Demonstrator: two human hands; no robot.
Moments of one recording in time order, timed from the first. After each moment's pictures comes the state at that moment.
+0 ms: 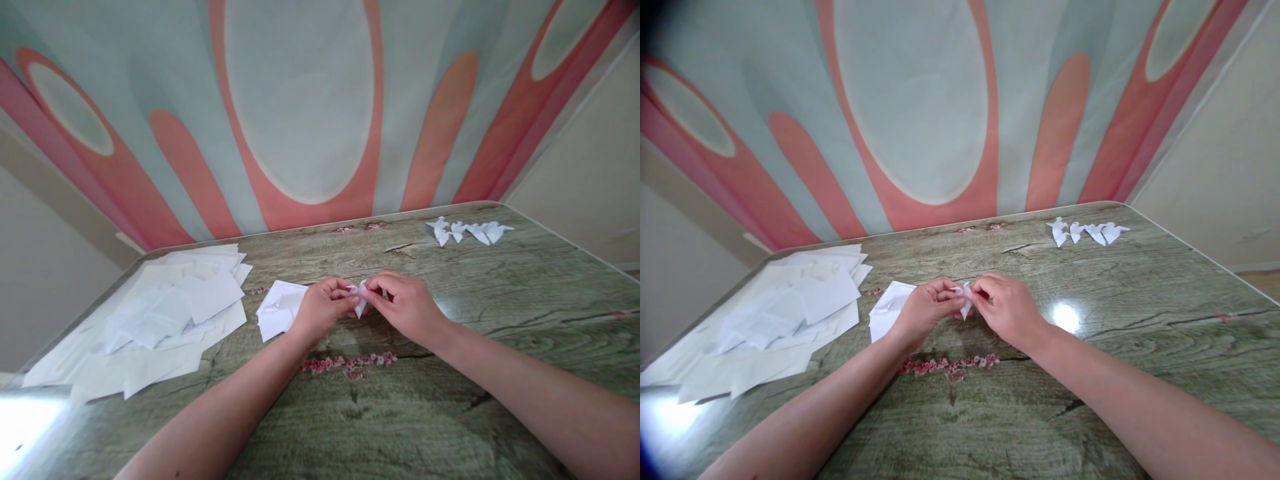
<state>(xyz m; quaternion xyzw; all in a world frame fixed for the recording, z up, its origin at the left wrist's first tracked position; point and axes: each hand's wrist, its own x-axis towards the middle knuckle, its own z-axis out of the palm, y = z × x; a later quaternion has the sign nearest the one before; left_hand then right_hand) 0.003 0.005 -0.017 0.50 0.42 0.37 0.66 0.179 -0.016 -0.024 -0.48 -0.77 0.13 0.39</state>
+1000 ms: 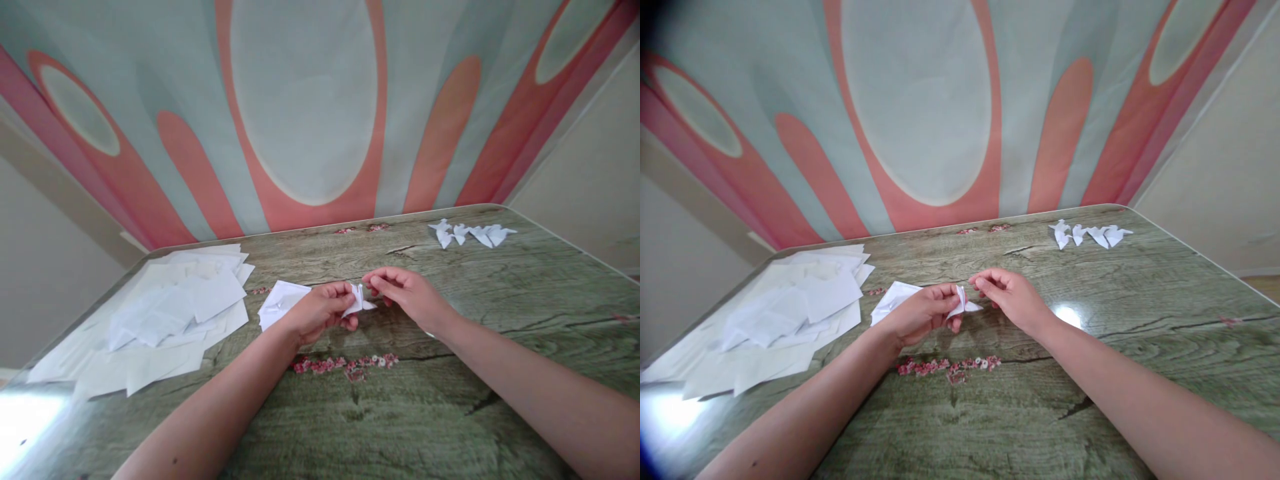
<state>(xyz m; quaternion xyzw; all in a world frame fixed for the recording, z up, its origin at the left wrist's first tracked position) -0.012 0.013 -0.009 0.47 0.33 0.24 0.78 0.187 -0.005 -0.030 -0.47 -0.62 0.46 0.43</state>
